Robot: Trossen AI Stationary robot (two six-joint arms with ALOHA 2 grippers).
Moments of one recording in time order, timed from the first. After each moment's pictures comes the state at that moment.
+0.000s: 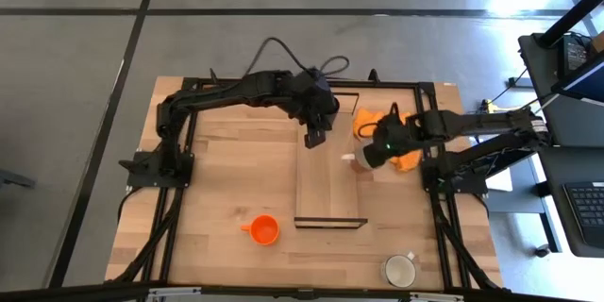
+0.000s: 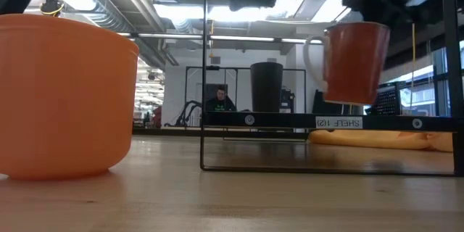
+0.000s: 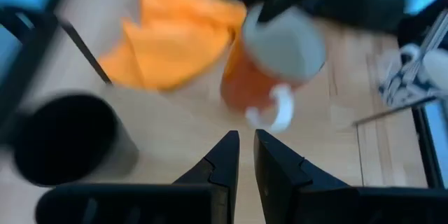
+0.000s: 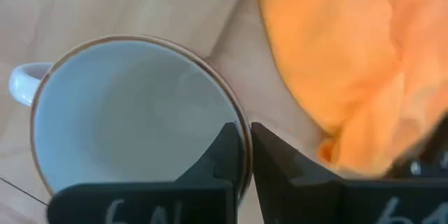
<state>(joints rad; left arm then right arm) 0.20 1.89 2.00 -0.90 0.17 -0.07 0.02 1.21 1.12 -1.19 0.21 1.09</state>
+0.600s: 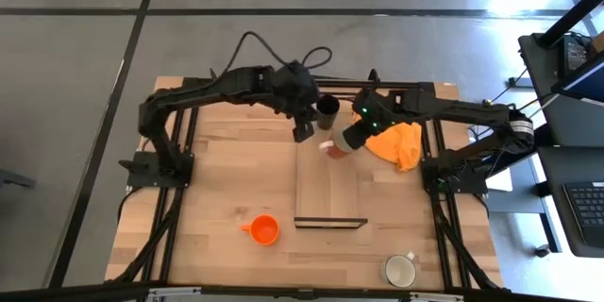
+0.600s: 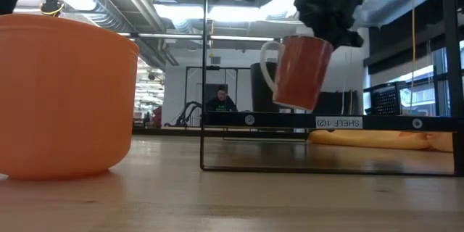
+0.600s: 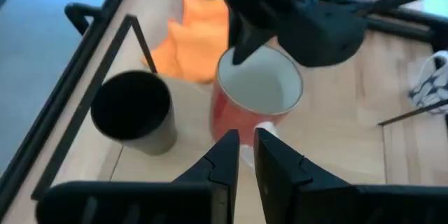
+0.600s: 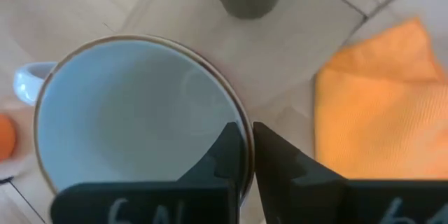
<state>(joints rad) 0.21 1.74 1.87 -0.88 0.06 -0.08 -0.26 1.38 1.19 -0.91 0.03 0.62</state>
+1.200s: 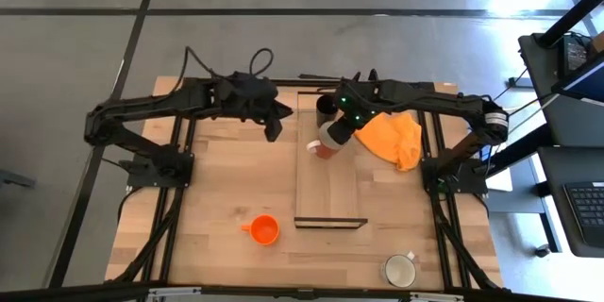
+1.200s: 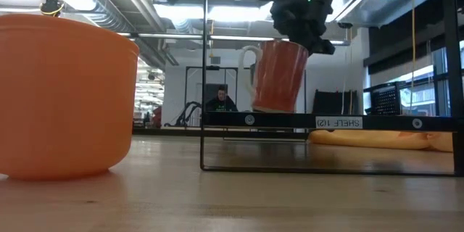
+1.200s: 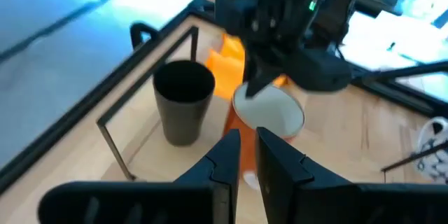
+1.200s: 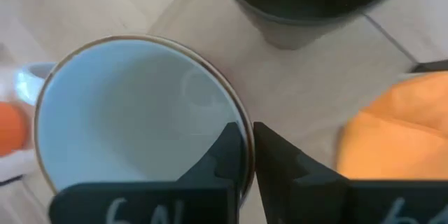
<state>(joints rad) 0.21 1.29 1.28 -0.50 -0.09 -0.29 -0.32 1.59 1.35 -0.92 -0.09 0.49</state>
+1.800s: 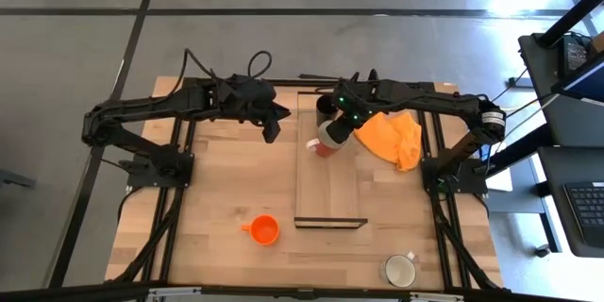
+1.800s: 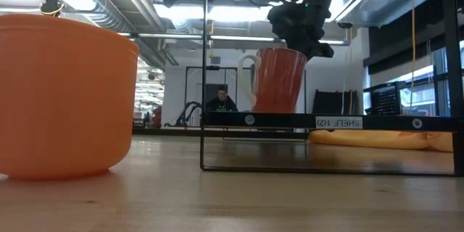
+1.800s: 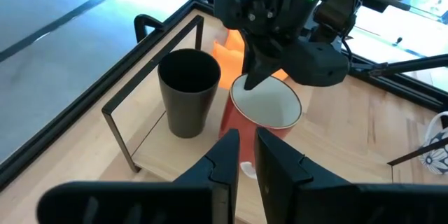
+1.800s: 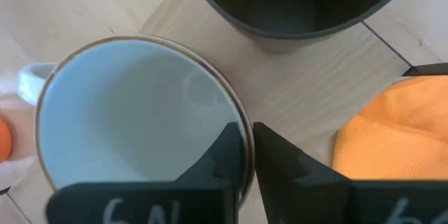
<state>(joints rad) 0.21 1.28 1.24 -0.50 -0.10 -0.28 -0.32 1.61 1.35 -0.92 -0.06 0.50</state>
